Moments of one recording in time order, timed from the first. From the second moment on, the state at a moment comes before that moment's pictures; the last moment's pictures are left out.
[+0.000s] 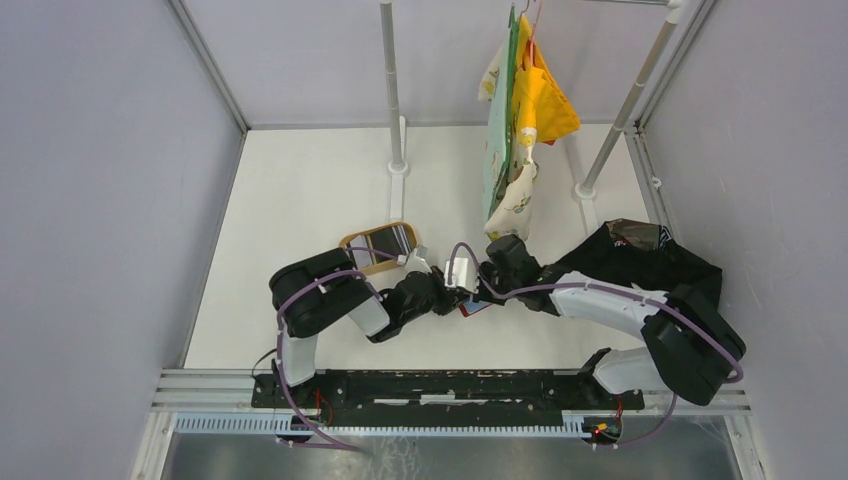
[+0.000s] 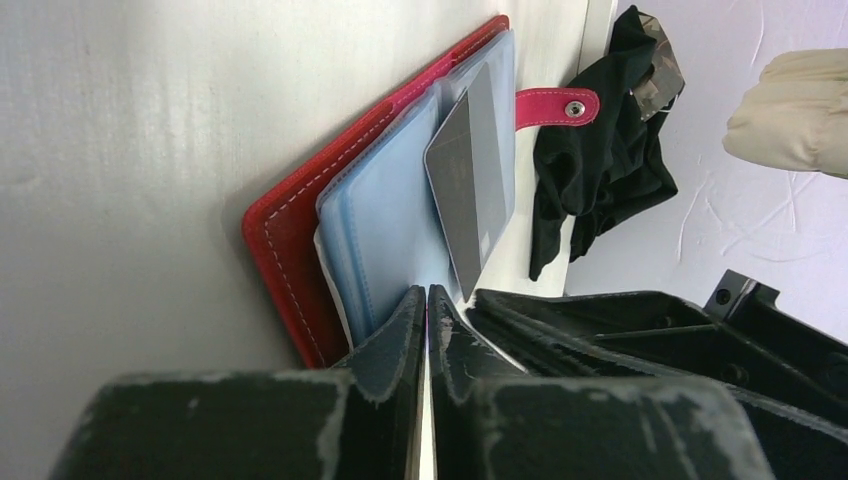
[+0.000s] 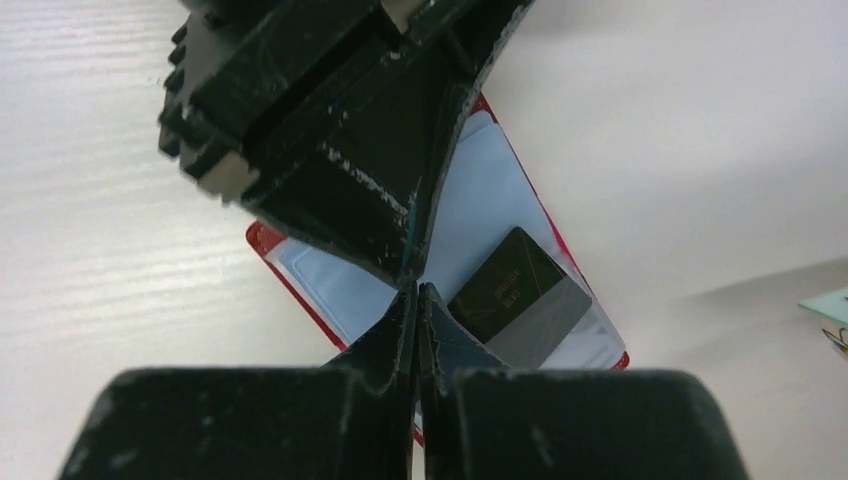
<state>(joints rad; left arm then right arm) -0.98 1.93 0.50 1.03 -0.09 -1.38 0.73 1.32 0.59 -0.12 -0.27 -0.71</state>
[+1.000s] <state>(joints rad) -0.98 1.91 0.46 1.05 -0.12 -1.37 0.81 1.49 0.68 -0.08 -0.02 -0.53</state>
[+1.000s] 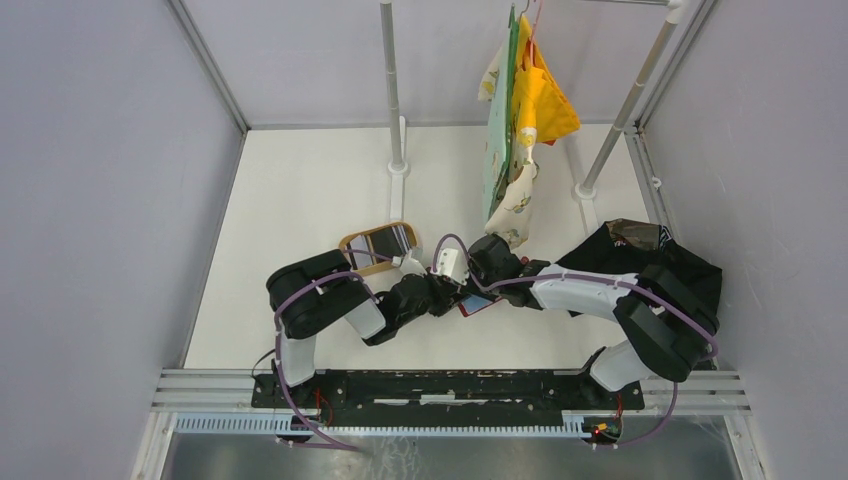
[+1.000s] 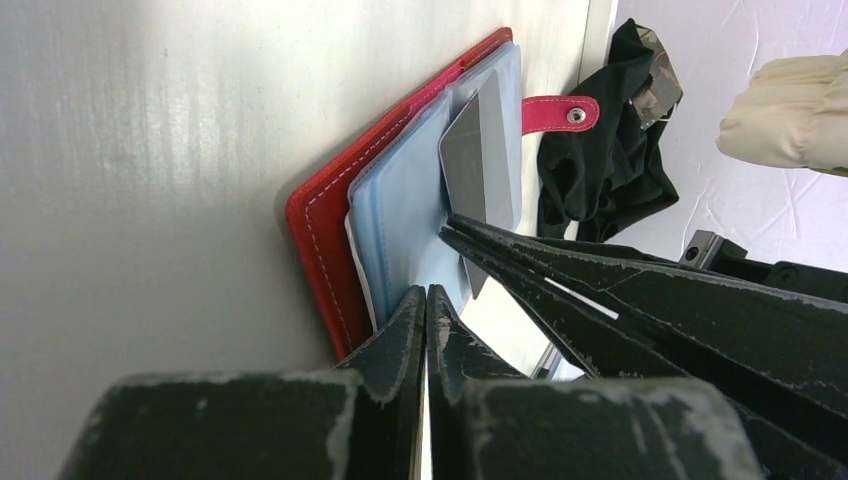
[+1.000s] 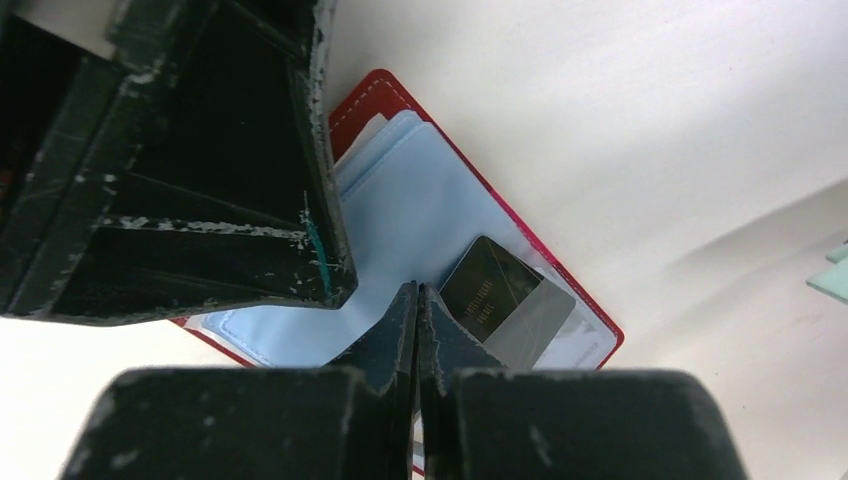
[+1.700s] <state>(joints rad) -0.98 1.92 0.45 1.07 -0.13 -1.37 0.76 1.45 0.67 -0.07 0.05 -0.53</state>
